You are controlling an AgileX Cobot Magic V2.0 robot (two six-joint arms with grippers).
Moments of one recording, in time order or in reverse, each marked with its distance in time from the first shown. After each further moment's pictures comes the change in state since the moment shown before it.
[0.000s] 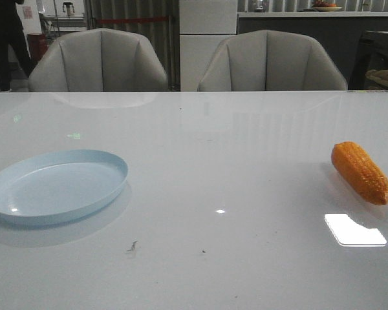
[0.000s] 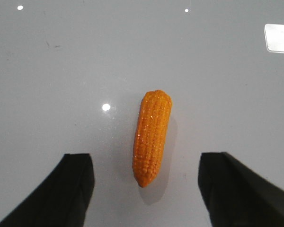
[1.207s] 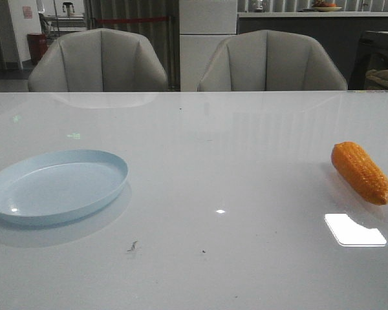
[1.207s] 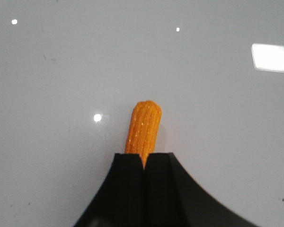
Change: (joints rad) left arm 0.000 -0.128 0.000 -0.004 -0.017 0.000; right arm 0.000 -0.061 0.000 -0.069 0.034 0.036
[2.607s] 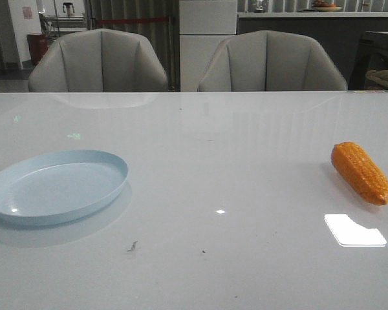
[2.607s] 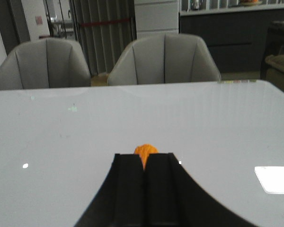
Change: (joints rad) left arm 0.000 -0.852 0.607 -0.163 -0.196 0.000; right arm 0.000 -0.935 0.707 0.089 -0.386 0.000
